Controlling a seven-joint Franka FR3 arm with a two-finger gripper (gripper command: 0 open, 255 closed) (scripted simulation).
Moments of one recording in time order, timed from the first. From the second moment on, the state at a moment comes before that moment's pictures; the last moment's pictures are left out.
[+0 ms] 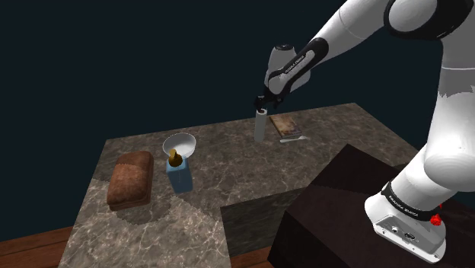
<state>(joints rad) -0.06 0.44 -0.06 -2.07 -0.09 2.70 0.37</state>
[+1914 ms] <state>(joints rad) -0.06 0.61 -0.06 -1.96 -0.07 2.75 0.38</state>
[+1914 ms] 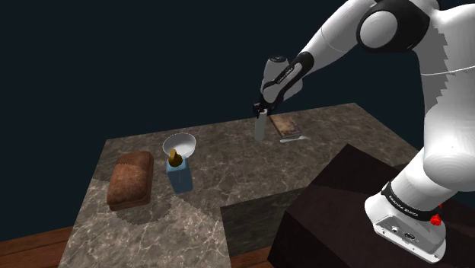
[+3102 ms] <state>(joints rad) -0.06 0.42 -0.06 -1.96 -0.07 2.58 0.37</state>
